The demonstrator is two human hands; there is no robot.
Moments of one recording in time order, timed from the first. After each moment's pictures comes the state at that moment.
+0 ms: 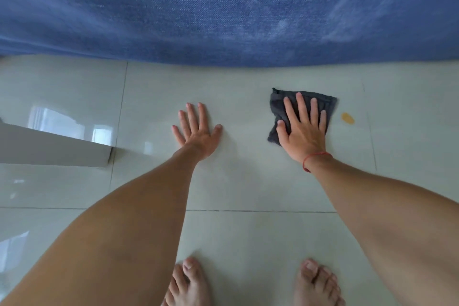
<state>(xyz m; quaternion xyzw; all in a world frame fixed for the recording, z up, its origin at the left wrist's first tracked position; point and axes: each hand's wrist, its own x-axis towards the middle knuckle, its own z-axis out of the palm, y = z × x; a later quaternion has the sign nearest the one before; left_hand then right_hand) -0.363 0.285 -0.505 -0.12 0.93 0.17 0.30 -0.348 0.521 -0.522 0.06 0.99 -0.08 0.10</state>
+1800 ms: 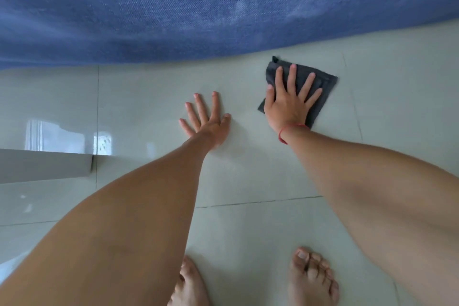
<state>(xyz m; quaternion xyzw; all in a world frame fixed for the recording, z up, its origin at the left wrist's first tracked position) -0.368 0.351 -0.499 -0.08 0.92 0.15 0.34 -0.379 0.518 -0.528 0.20 0.97 -0.13 0.08</state>
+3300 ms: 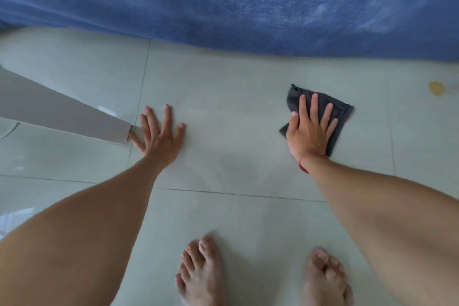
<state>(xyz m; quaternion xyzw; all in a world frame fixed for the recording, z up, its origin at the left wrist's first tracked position) -0.309 0.165 -0.514 -0.21 0.94 0.17 0.23 -0.331 0.473 -0.525 0.19 0.97 -0.12 0.09</state>
